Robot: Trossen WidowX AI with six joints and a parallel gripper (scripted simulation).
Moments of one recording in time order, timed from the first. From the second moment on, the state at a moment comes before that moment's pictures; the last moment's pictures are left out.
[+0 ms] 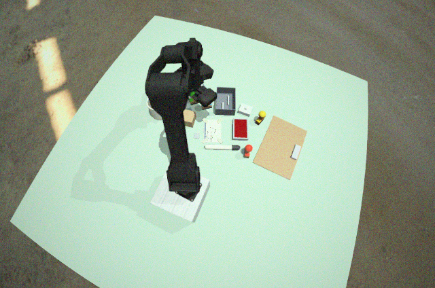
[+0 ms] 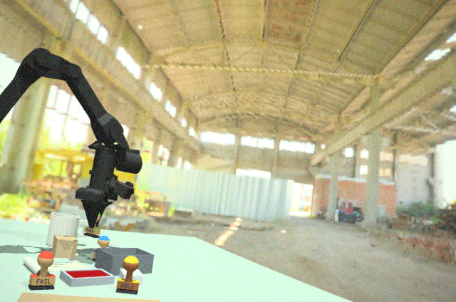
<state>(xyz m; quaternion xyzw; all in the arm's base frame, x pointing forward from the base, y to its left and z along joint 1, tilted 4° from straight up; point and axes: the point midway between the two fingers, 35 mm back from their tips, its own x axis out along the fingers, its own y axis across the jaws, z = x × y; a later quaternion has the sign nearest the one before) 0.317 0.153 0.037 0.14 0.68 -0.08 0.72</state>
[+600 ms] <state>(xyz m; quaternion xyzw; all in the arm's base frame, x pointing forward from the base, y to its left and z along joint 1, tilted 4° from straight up) 0.316 0.152 0.046 0.14 0.68 -0.08 0.72</state>
